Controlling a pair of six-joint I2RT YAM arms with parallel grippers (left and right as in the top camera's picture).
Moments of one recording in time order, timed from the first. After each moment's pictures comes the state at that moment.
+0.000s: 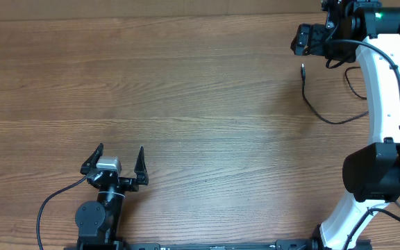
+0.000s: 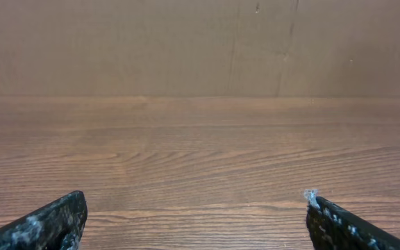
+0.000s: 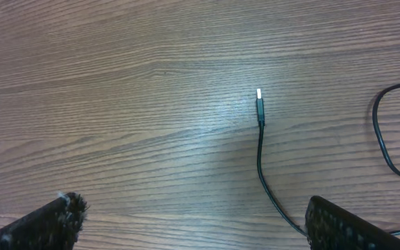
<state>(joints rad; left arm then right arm) -0.03 0.01 0.01 -0.07 0.08 -0.05 -0.03 1.99 2.08 -1.20 -0.14 0.10</state>
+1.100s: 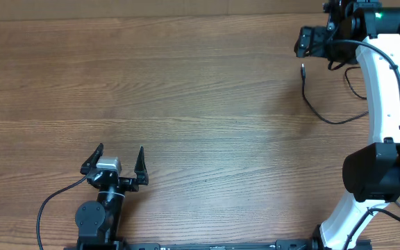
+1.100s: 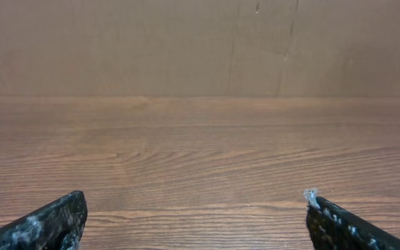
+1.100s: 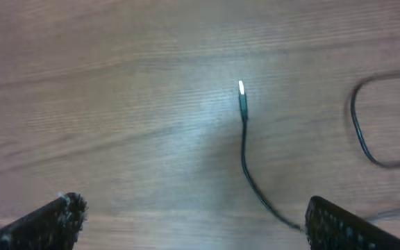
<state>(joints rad) -0.03 0.01 0.01 -0.07 0.08 -0.05 -0.03 1.99 2.08 -1.24 -0.08 0.10</state>
